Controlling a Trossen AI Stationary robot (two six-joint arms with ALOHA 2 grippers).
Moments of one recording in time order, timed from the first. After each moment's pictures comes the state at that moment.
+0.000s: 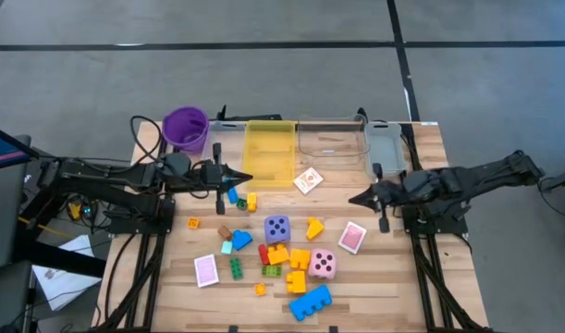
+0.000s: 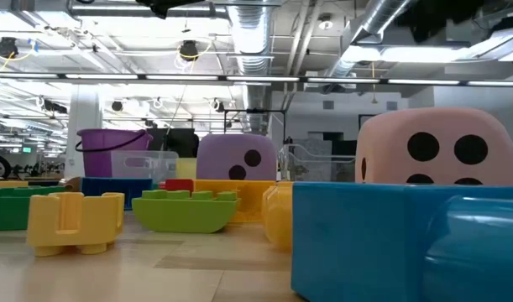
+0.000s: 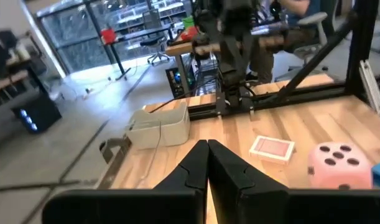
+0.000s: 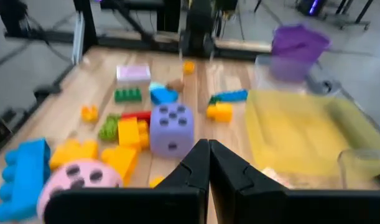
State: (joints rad) left arm -0.03 0.93 0.74 0.07 -0.21 0.22; right arm 0.26 0.68 0.62 -0.33 0.26 0.00
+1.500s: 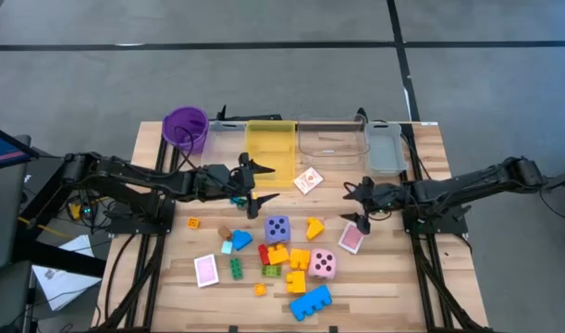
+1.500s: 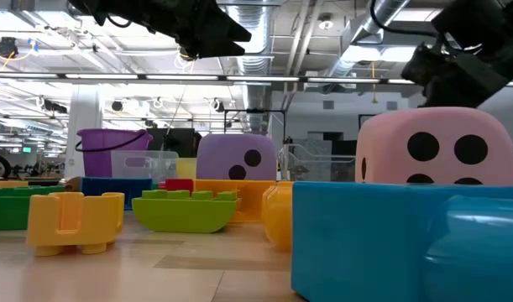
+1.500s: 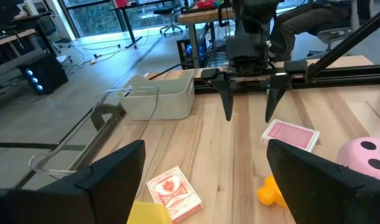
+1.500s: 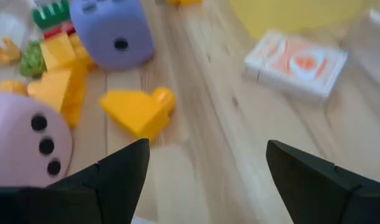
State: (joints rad) left arm -0.03 1.28 0.74 0.33 -0.29 0.13; right arm 0.10 0.85 0.29 -0.10 0.18 0.31
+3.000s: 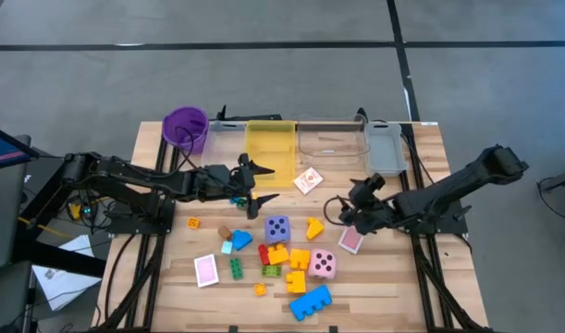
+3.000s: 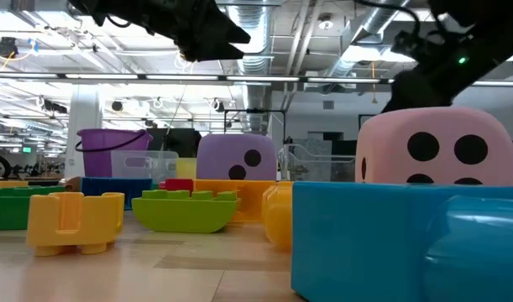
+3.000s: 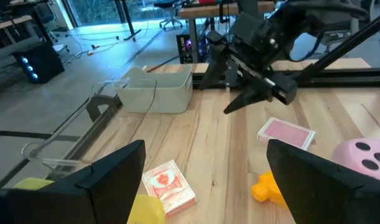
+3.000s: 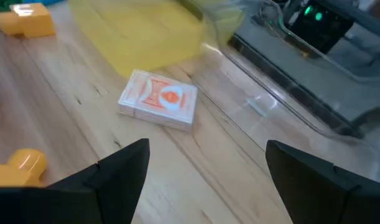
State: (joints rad) left arm -0.03 1.28 0.74 0.30 -0.29 0.07; right arm 0.35 1.21 0.55 -0.37 0.96 0.63
